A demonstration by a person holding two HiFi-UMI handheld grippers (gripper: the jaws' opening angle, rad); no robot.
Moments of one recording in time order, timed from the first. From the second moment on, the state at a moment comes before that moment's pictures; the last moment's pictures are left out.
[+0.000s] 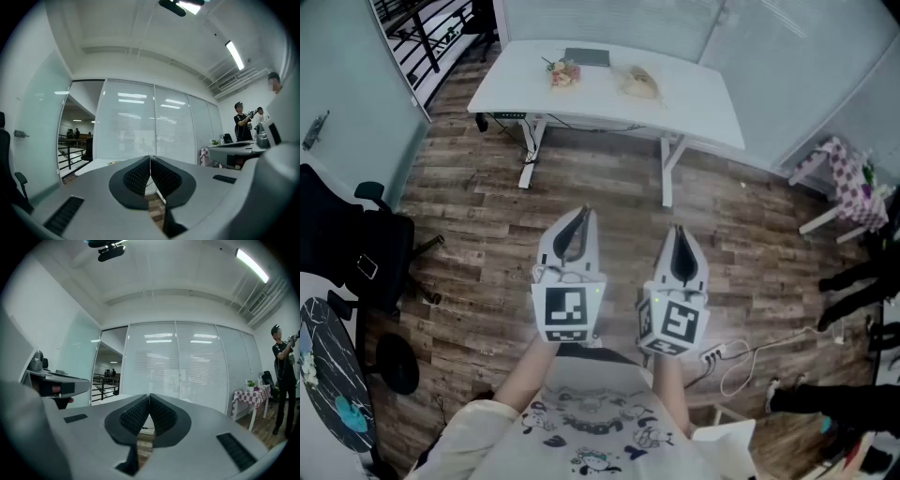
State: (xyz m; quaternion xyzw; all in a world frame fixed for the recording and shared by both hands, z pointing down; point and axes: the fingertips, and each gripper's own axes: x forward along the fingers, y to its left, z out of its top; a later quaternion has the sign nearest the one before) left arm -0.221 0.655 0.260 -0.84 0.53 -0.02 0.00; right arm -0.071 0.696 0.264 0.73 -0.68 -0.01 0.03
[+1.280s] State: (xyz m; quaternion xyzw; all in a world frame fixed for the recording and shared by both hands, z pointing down) left arm -0.199 0.646 0.283 -0.83 0.56 -0.04 -0.01; right arm -0.046 0.683 0.299 0.70 -0.71 0.03 0.04
